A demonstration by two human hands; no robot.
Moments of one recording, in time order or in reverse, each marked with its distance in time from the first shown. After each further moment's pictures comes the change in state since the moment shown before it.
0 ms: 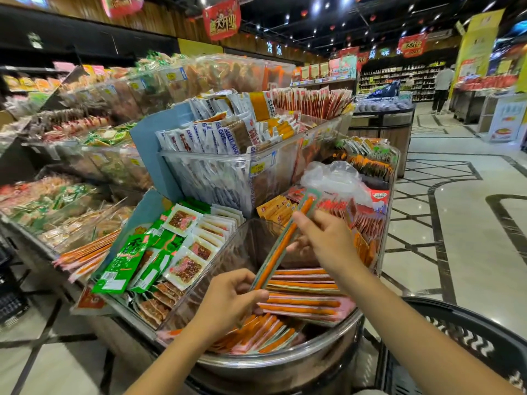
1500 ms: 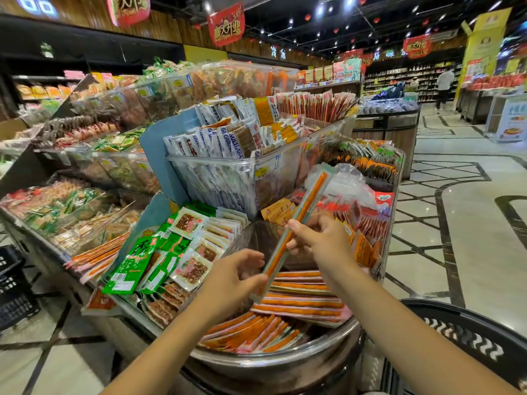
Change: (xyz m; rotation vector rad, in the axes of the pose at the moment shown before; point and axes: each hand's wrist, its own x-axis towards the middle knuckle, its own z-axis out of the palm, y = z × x) left_hand 0.016 0.016 -0.017 0.323 0.095 0.149; right_hand 0.001 0.003 0.011 0.206 0.068 0.097
